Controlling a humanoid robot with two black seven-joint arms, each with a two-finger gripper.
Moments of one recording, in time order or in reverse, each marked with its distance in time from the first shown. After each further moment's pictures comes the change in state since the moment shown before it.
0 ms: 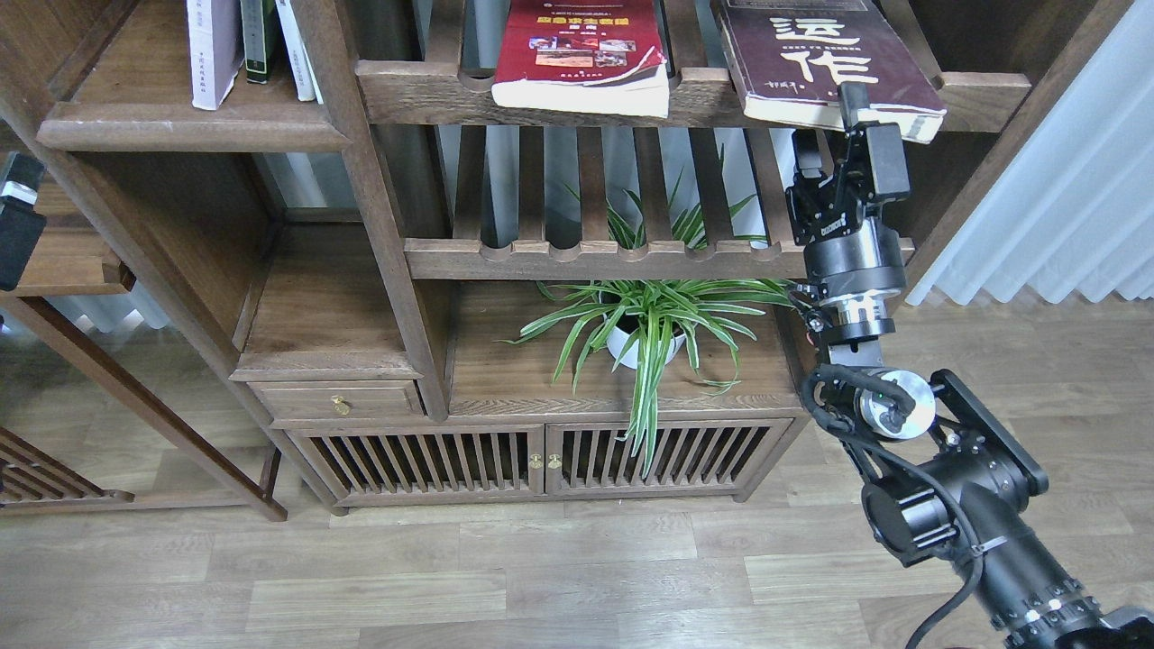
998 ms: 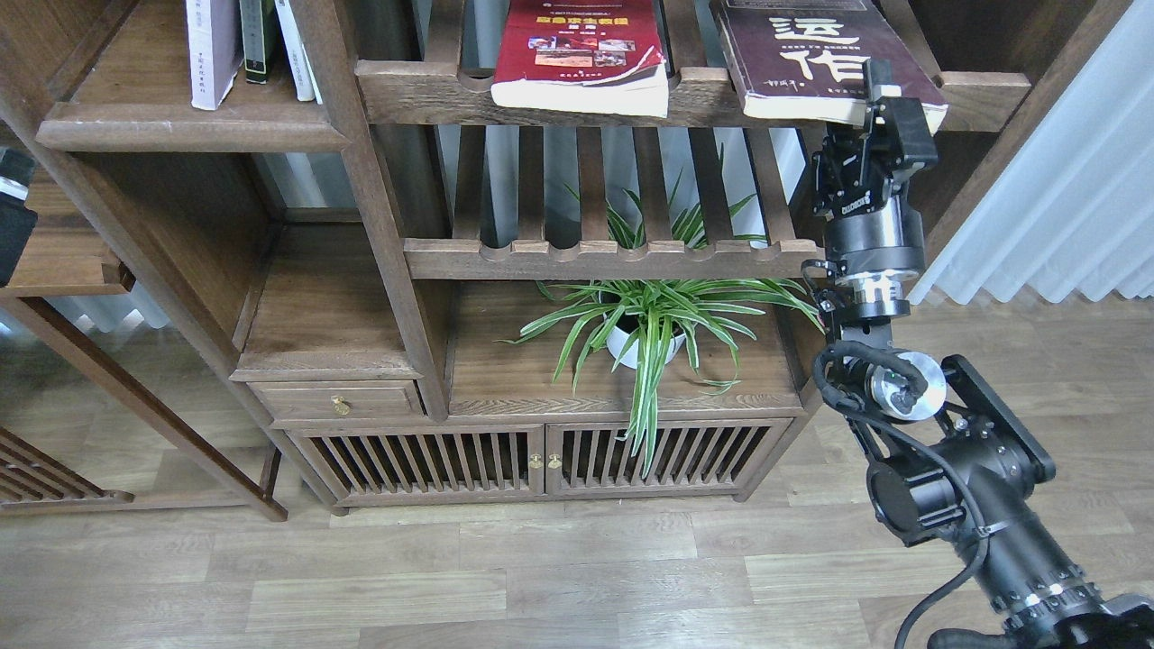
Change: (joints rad) left arm 0.000 0.000 -0.008 0.002 0.000 0.000 0.000; right arm 0.027 -0.002 0.022 -0.003 0.041 0.000 0.000
